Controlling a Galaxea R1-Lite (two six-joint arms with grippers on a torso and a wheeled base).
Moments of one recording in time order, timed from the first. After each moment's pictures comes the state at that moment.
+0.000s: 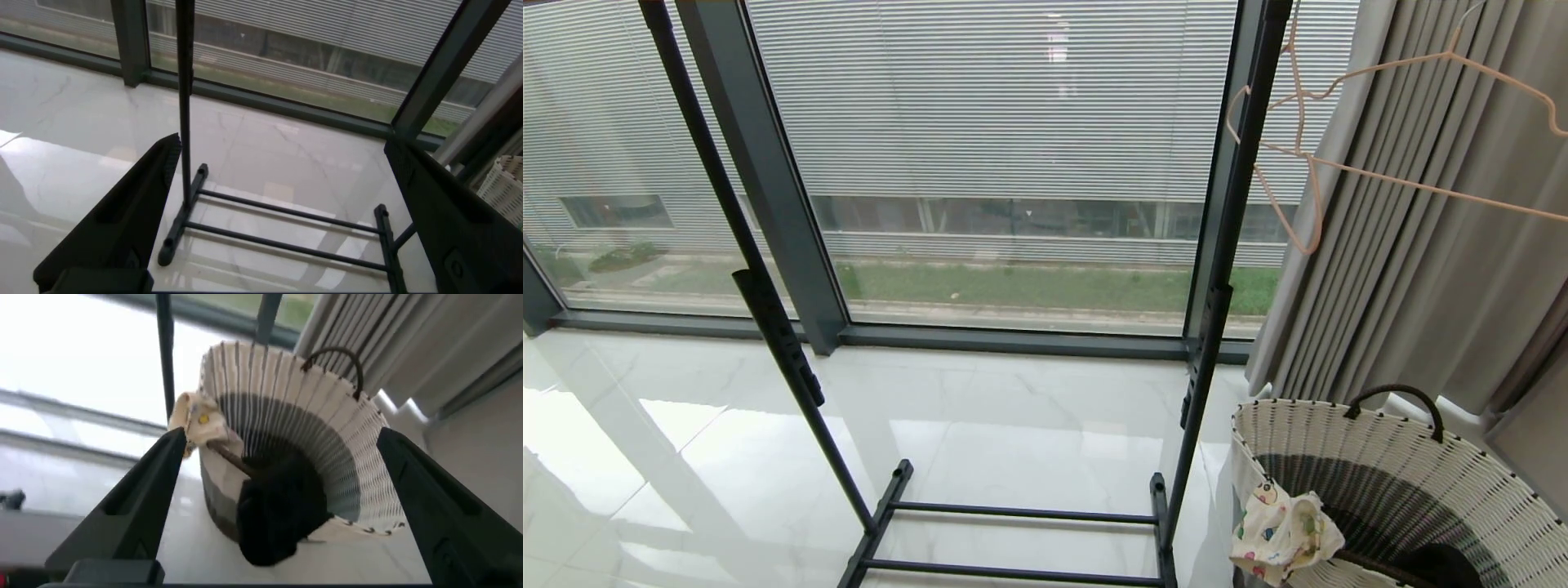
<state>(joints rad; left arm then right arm) 0.00 0.00 0.00 0.02 0.03 -0.13 0.05 0.39 -0.35 0.22 0.03 -0.18</state>
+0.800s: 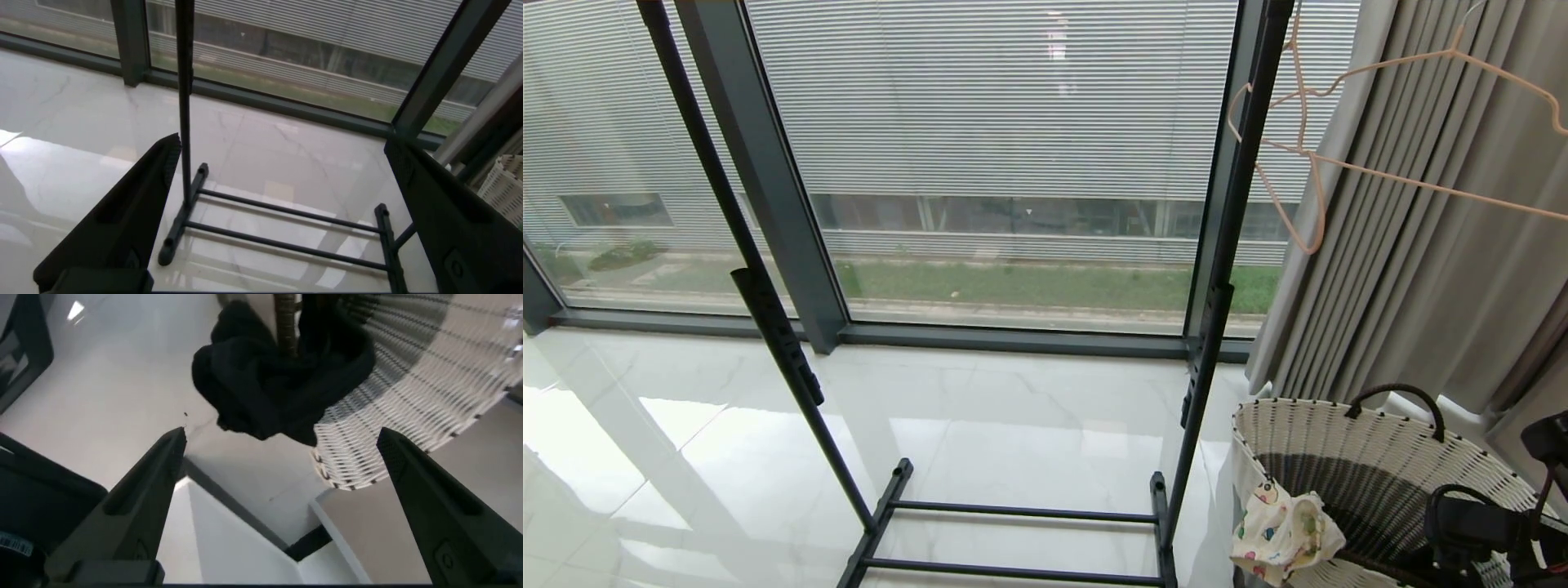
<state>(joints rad) 0.00 0.00 0.00 0.02 0.02 -0.13 0.01 1.48 -0.48 0.21 -0.10 -0.95</state>
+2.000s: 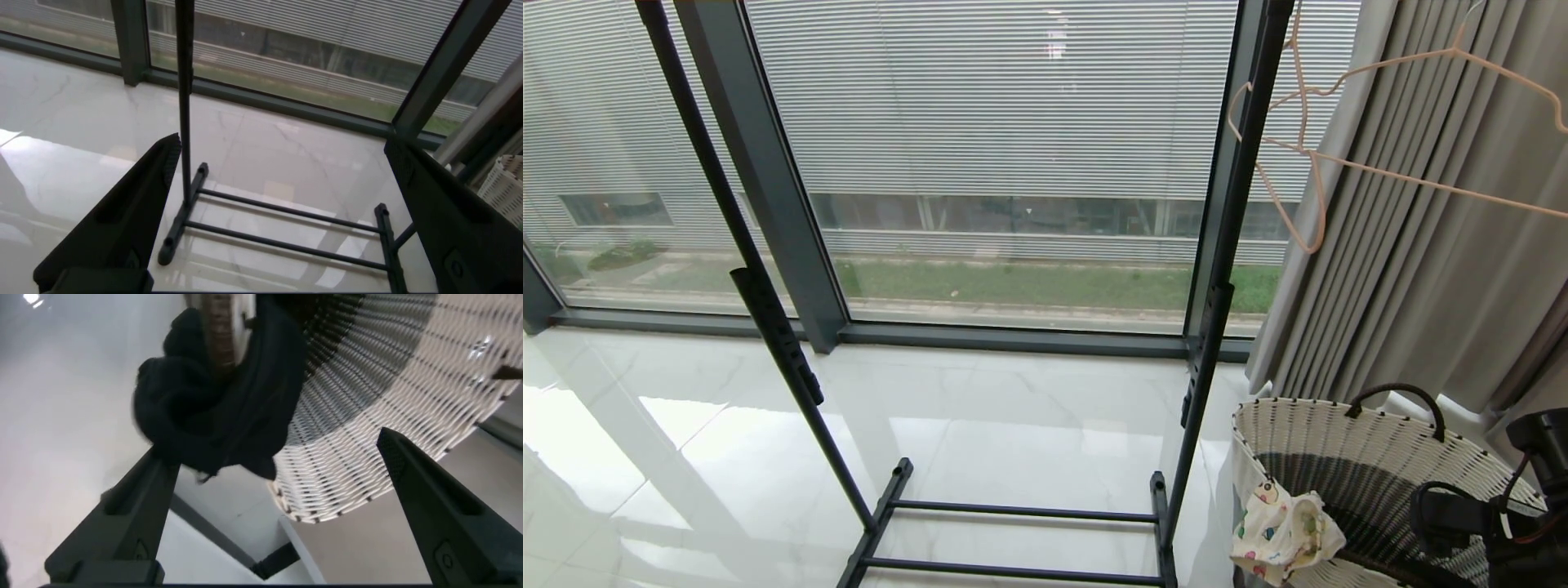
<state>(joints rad) 0.00 0.00 0.00 0.02 0.02 -0.13 -0.11 1.68 -0.45 -0.08 -0.04 -1.17</state>
